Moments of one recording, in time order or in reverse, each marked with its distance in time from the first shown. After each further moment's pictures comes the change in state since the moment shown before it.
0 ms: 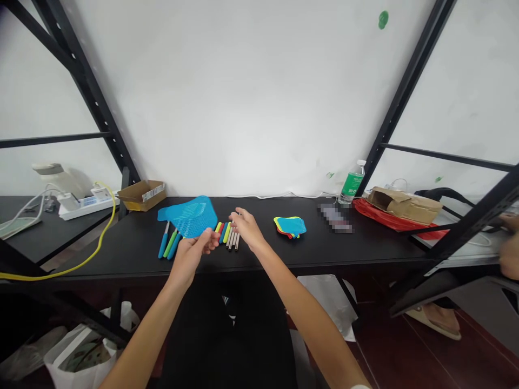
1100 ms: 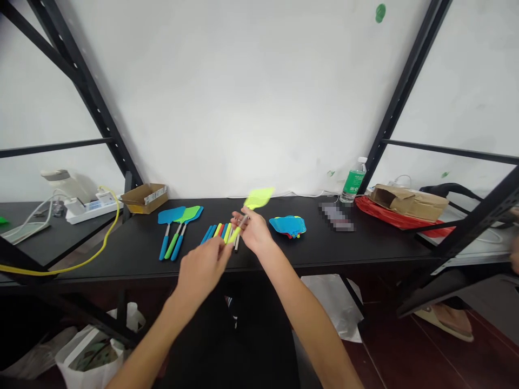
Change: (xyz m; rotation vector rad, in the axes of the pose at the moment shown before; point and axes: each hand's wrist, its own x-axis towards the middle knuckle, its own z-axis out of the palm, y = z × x) left_hand -0.034 0.039 0.028 1.323 -0.083 0.185; right_hand -0.017 -0.029 -0.005 0.520 0.071 0.178
